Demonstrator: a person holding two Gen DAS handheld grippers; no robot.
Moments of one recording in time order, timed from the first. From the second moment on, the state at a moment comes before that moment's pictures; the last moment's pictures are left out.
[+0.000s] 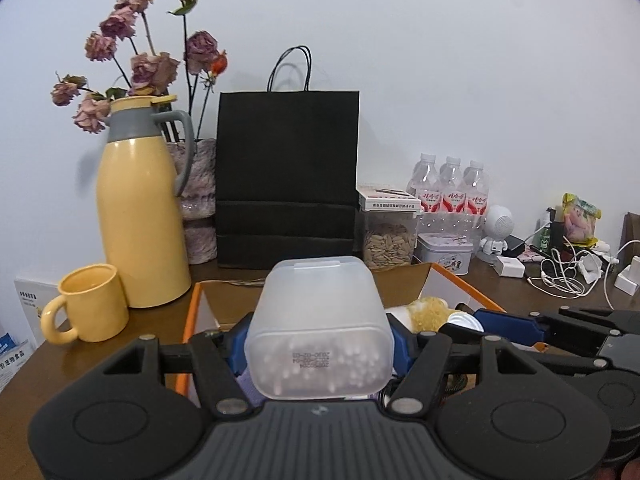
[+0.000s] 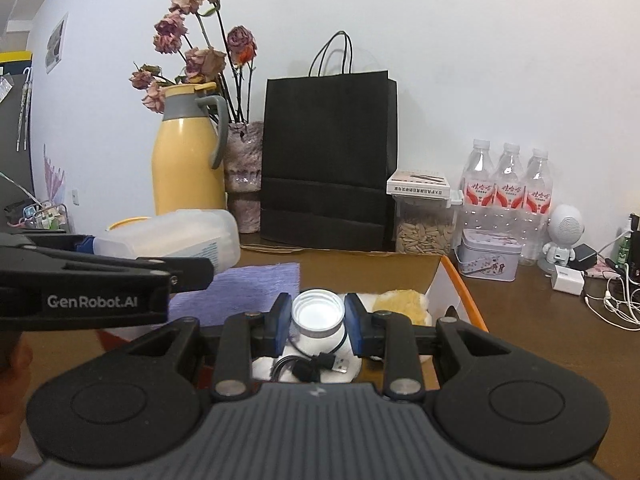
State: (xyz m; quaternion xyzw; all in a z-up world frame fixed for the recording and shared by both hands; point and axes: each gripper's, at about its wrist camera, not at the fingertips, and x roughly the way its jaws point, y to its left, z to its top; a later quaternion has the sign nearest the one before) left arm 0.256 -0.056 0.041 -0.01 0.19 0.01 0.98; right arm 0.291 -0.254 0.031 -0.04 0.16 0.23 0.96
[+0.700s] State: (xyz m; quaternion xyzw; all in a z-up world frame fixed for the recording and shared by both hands) left arm 0.325 -0.048 0.019 -0.01 0.22 0.04 0.98; right arm 0.349 -0.249 0.008 -0.05 0.19 0.22 0.95
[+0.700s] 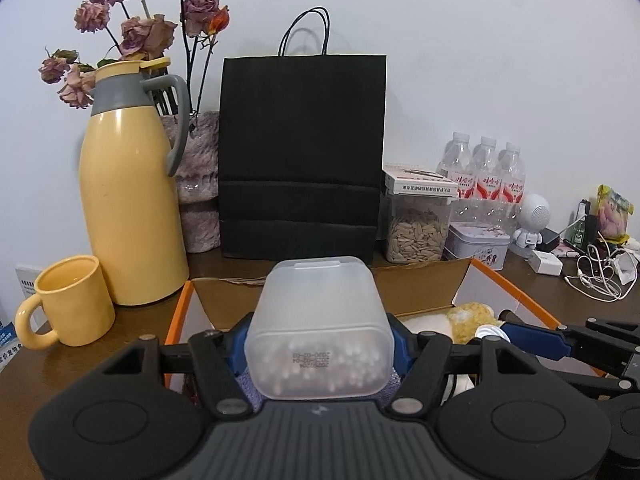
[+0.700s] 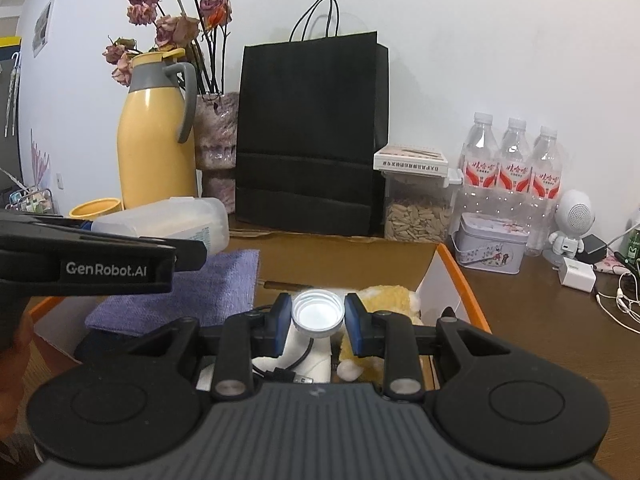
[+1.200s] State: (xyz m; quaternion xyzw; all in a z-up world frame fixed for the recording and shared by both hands) left arm 0.326 -0.046 0.016 -0.02 0.22 0.06 0.97; right arm 0.347 -0.255 0.009 -0.05 0.20 0.21 0.96
